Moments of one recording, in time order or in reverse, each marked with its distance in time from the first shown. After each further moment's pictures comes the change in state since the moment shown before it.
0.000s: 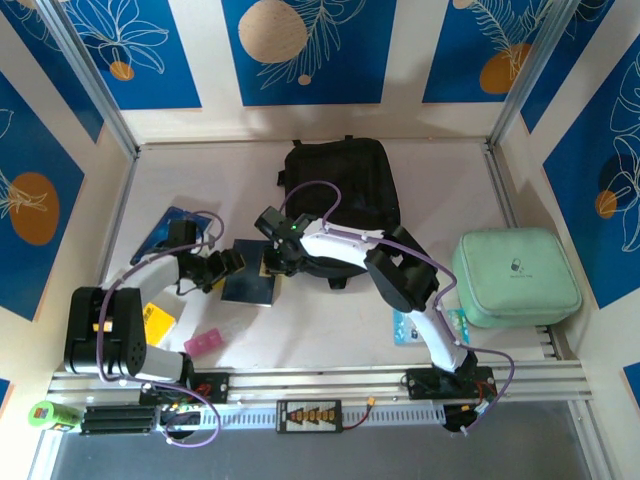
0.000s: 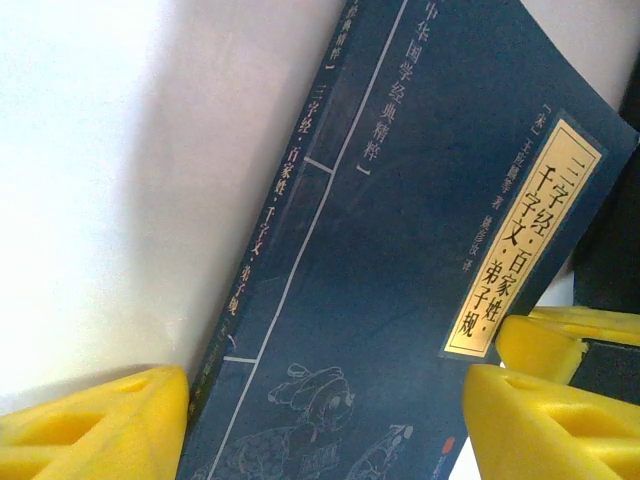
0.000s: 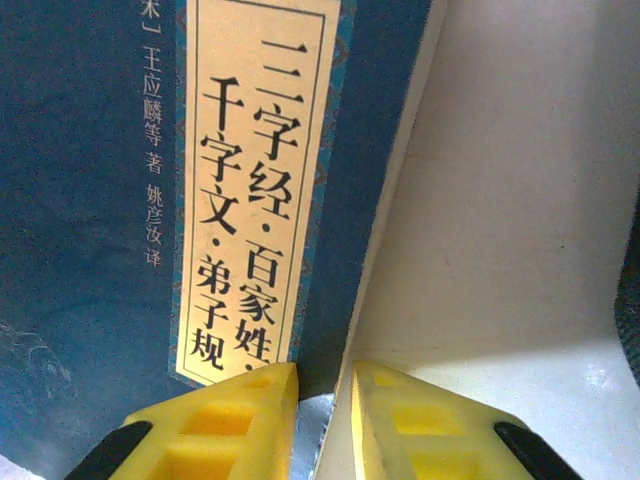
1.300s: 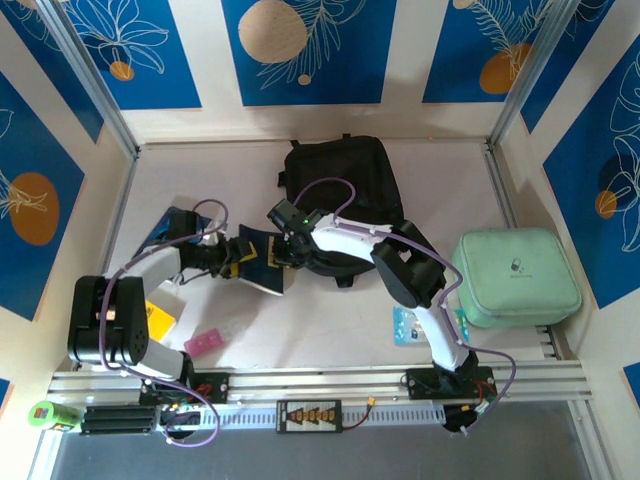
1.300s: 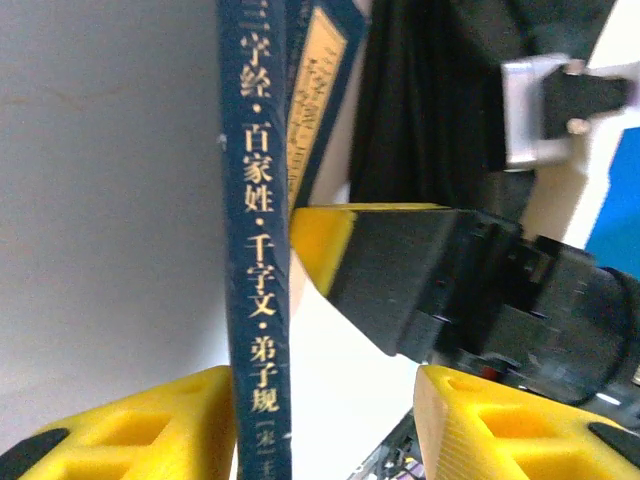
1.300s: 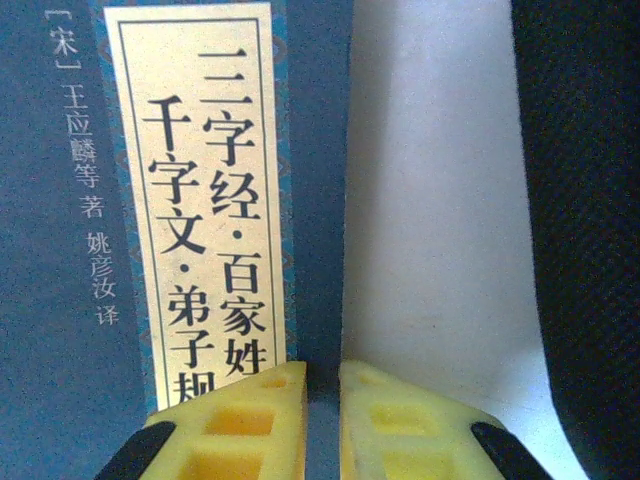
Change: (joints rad) left arm -0.009 0.061 0.061 0.089 0.380 -0.090; right arm -0.064 -0.026 -0.067 0.082 -0.024 0.057
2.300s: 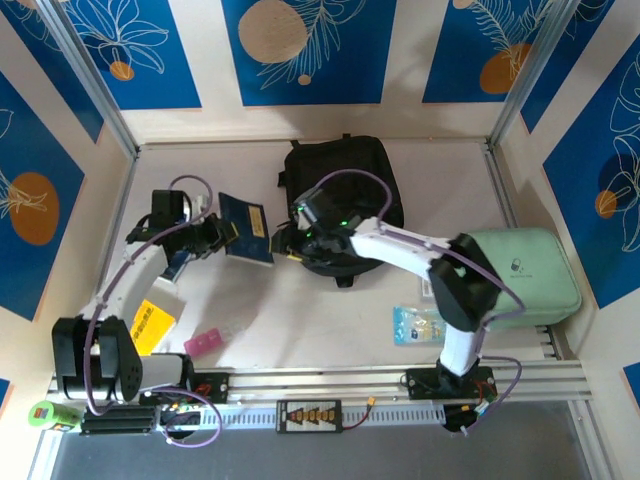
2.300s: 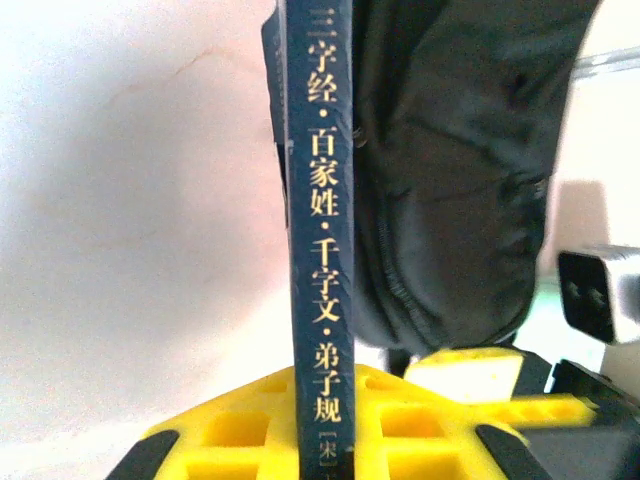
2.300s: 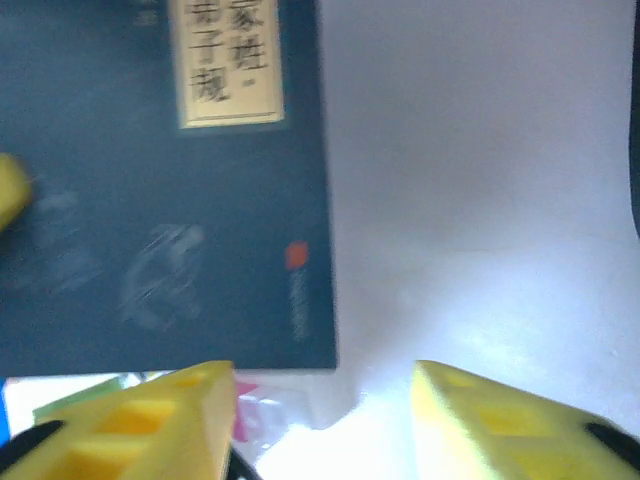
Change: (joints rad) left arm -0.004 -0.207 0.182 -0.171 -0.246 0.003; right arm -0.067 -0.418 -0.332 0.282 -0.216 0.008
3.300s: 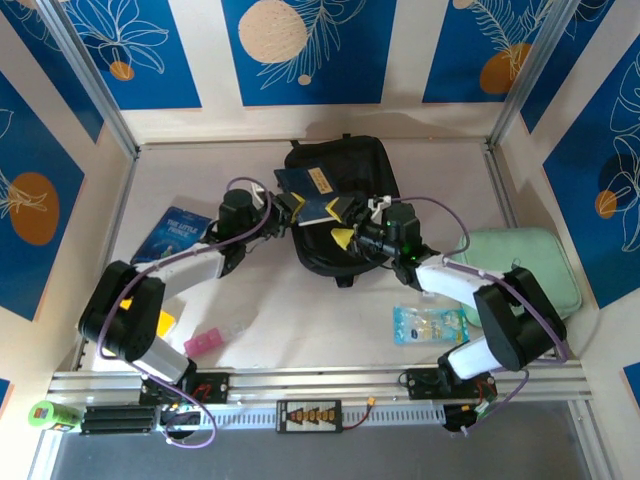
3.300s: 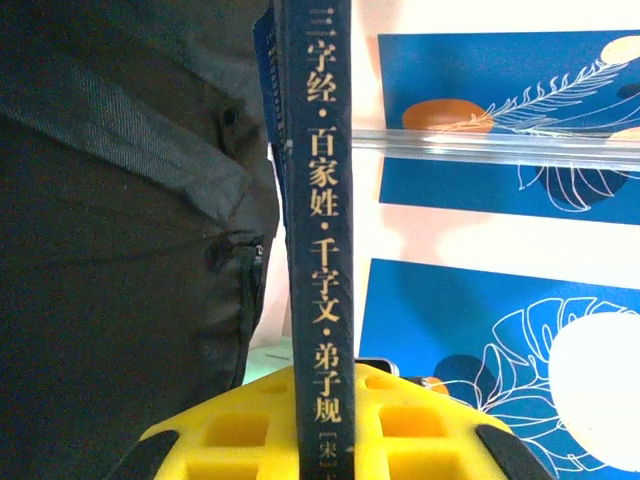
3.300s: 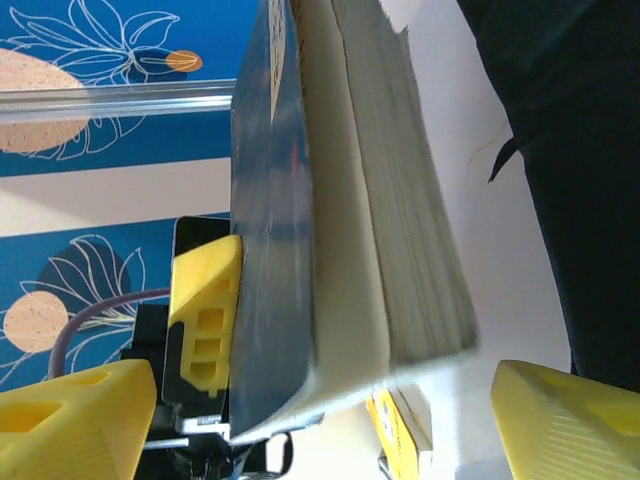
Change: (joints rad) left arm -0.451 0.285 -0.090 1.033 -0.233 -0.856; right arm -0.290 -0.299 -0.636 0.919 -0.084 0.575
